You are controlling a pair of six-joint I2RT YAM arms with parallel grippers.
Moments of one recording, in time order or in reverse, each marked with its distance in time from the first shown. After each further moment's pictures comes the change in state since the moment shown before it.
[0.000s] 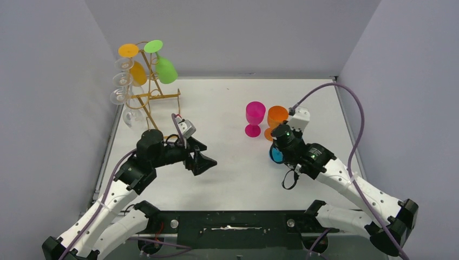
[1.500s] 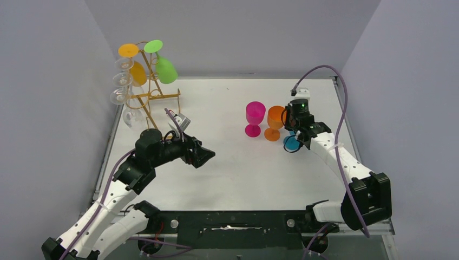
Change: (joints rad) left arm 0.006 0.013 0.023 -0.007 -0.175 -0.145; right arm -0.528 0.277 -0.010 0.334 -0.430 -0.482
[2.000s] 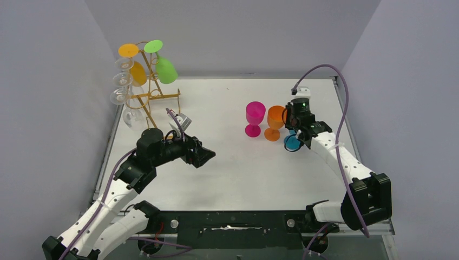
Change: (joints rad) left arm 0.000 0.013 0.000 -0.006 -0.004 0.000; right arm -0.005 0.000 0.007 -0.003 -0.014 -0.012
